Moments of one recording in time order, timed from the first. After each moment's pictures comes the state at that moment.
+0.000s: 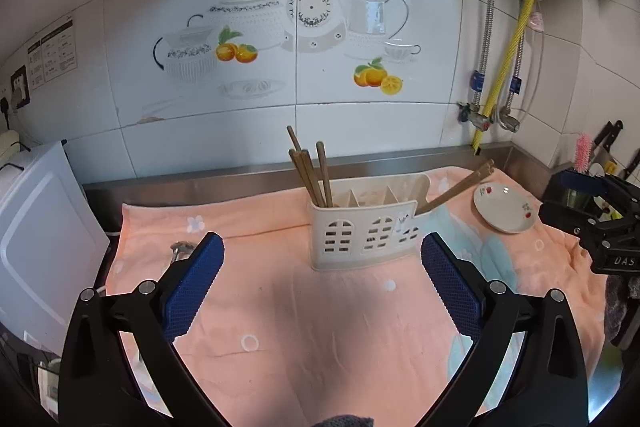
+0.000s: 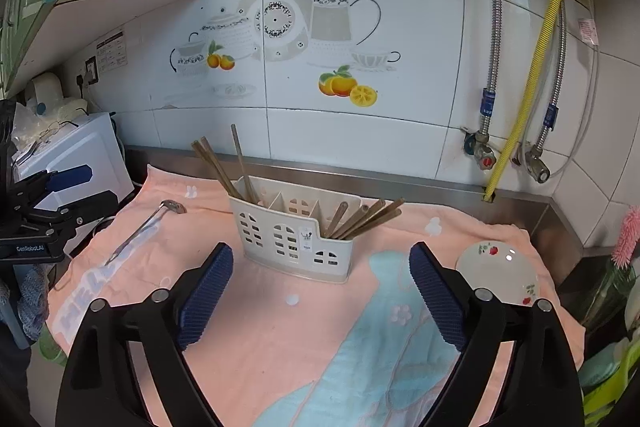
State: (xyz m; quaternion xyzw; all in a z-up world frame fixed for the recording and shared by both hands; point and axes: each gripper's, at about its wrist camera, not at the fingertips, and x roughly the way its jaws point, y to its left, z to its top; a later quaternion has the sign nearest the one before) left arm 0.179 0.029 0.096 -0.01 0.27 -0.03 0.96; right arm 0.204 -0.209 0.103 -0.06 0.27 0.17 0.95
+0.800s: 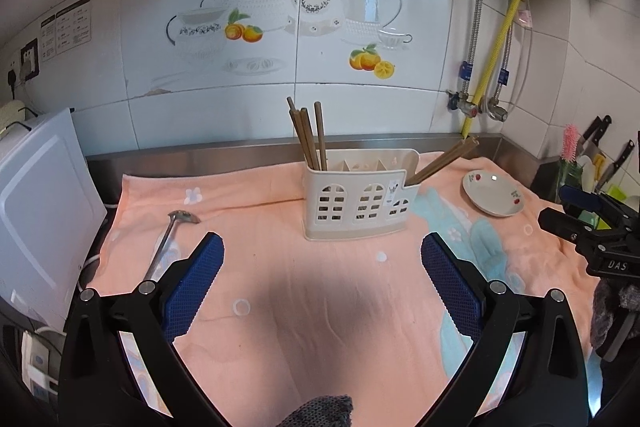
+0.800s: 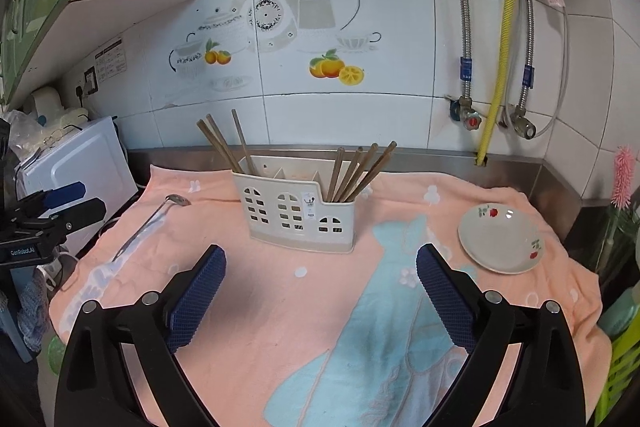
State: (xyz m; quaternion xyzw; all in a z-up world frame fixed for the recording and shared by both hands) left arm 0.137 0.035 0.070 -0.03 0.27 -0.04 0.96; right arm 0.159 -0.224 0.067 -0.02 0.26 0.16 0.95
